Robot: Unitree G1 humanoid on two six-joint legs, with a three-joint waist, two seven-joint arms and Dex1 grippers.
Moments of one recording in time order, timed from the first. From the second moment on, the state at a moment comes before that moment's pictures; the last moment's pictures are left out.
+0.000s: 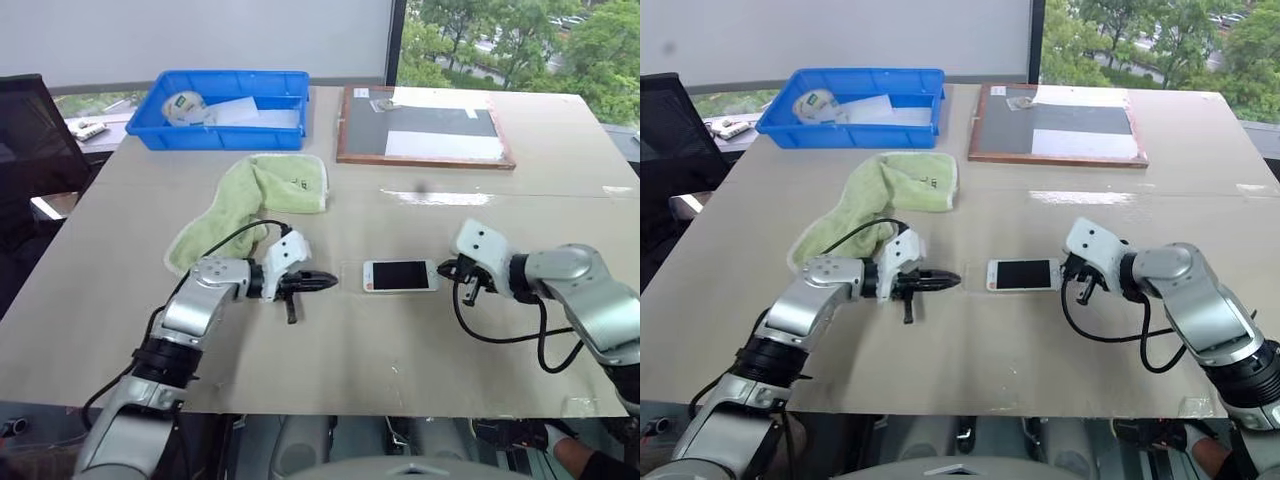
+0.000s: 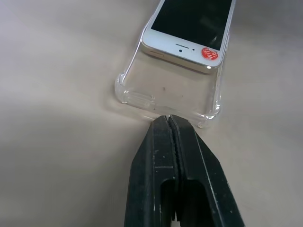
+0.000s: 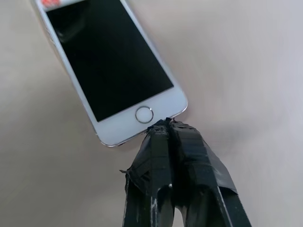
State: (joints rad) left arm -0.41 0.58 -0.21 0.12 -0.23 0.30 -1.14; right arm -0.35 -0.79 0.22 -0.42 0.09 0.89 0.87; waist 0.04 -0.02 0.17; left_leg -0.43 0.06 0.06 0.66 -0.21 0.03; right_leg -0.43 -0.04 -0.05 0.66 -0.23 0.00
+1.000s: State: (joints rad) left arm -0.46 0.51 -0.24 0.17 -0.18 0.27 -1.16; right arm -0.51 -0.85 0.51 -0.33 -0.18 0.67 0.92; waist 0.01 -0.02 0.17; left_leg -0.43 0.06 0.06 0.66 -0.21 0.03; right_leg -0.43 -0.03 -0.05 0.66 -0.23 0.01
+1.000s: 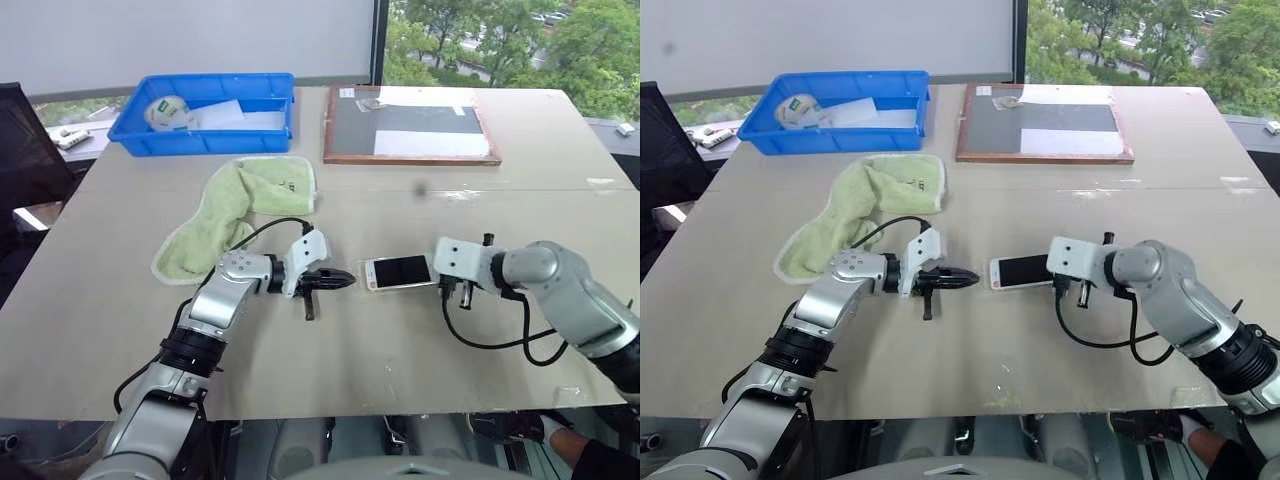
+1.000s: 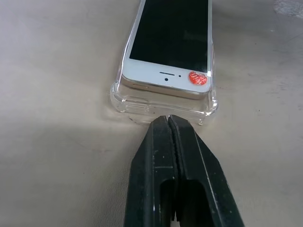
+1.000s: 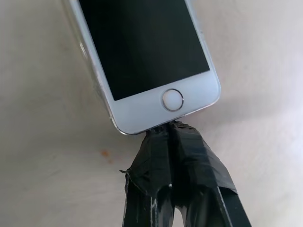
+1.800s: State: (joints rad) left arm -0.46 0.51 -0.24 0.17 -0.18 0.29 -1.16; right arm -0.58 -0.74 0.57 -0.32 -0.35 0.71 1.07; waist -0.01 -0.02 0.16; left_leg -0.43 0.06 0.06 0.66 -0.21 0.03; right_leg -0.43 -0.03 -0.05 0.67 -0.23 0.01
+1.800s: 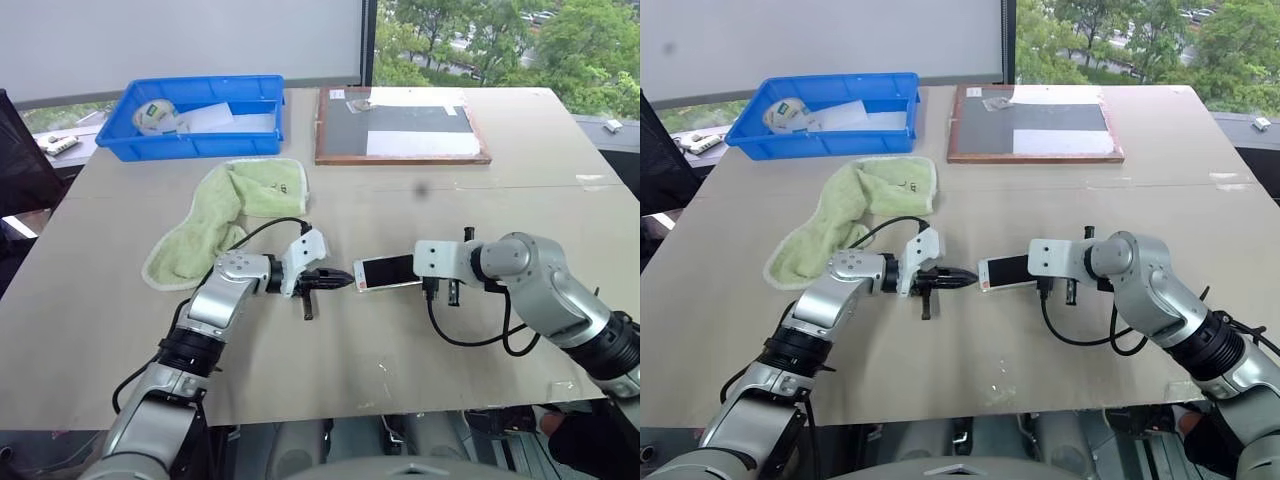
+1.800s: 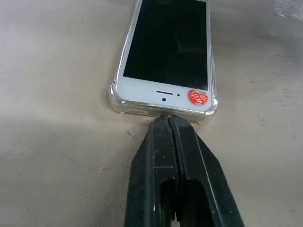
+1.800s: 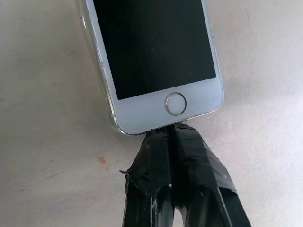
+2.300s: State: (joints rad) left arm -0.43 0.59 -0.12 0.06 -0.36 0.42 -1.23; right arm -0.26 -0.74 0.21 -0.43 -0.17 0.75 1.00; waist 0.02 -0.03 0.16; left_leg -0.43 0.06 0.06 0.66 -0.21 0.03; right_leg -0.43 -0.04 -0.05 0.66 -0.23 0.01
